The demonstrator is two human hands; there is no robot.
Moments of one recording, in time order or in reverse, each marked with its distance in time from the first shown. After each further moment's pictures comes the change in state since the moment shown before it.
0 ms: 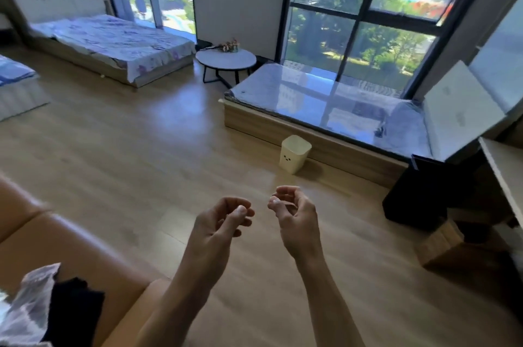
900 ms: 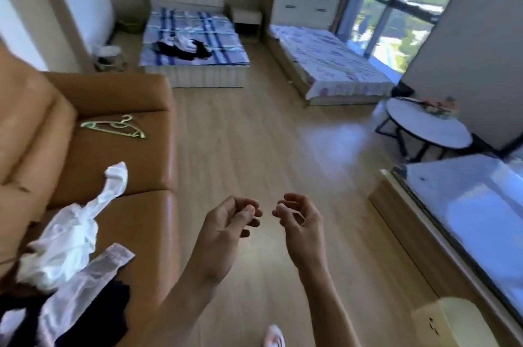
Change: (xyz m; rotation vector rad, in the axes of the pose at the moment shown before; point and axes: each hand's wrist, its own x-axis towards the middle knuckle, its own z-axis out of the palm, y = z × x) left_hand 0.383 -0.025 -0.237 -0.141 0.788 -0.056; right_hand 0.377 -0.064 0.413 0.075 -0.766 -0.125
